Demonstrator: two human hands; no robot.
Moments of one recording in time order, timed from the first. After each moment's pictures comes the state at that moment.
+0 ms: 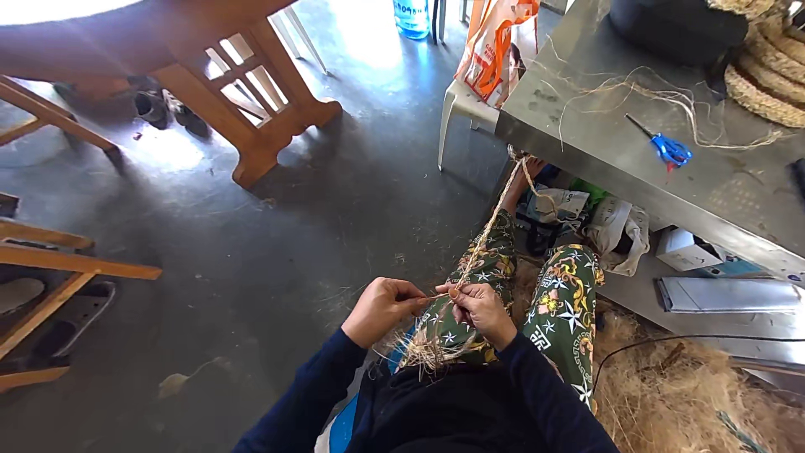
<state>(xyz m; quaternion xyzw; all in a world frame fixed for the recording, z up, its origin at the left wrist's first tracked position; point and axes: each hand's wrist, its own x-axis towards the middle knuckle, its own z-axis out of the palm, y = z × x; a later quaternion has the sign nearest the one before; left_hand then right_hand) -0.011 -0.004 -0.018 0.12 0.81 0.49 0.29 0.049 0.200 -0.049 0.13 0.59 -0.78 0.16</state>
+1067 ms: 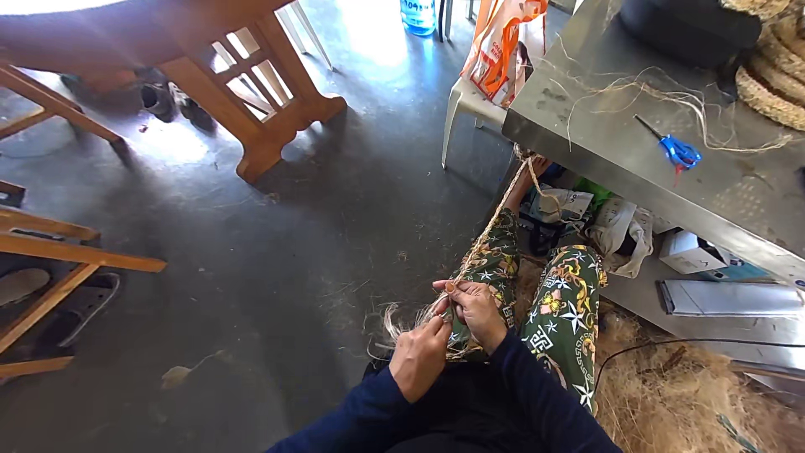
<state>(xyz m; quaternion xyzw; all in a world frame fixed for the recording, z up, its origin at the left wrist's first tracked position) 0.074 0.029 -0.075 0.34 0.90 0.27 -0.07 0.046 0.177 -0.049 0.19 0.58 -0.79 0.12</state>
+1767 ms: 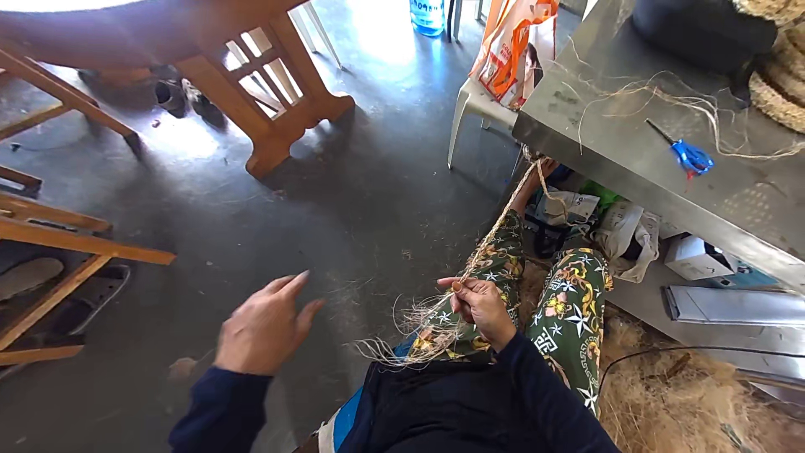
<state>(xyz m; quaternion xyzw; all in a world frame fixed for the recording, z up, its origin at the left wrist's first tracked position) 0.005 -0.133 -0.011 0.10 0.98 0.16 0.06 0.044 0.184 -0.050 0.14 0.56 -0.81 0.13</state>
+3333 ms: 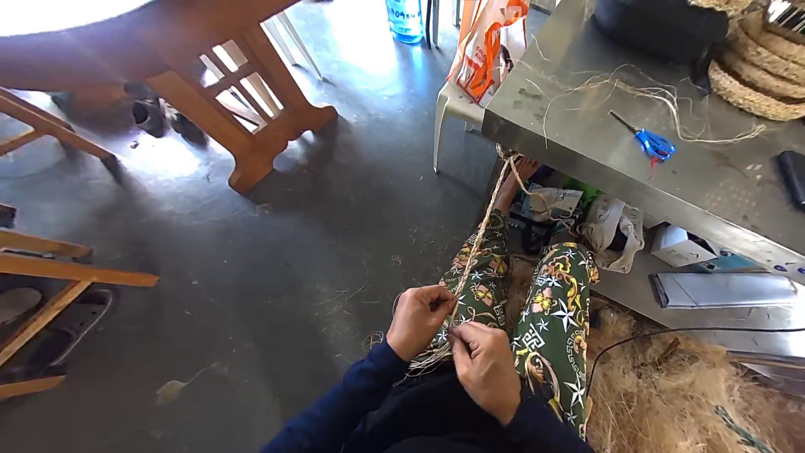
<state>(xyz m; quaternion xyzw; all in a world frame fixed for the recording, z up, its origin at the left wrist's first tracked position) 0.027 0.055 -0.037 0.17 0.80 0.54 0.18 0.127 0.185 -0.025 0.01 0.88 -0.46 -0.12</state>
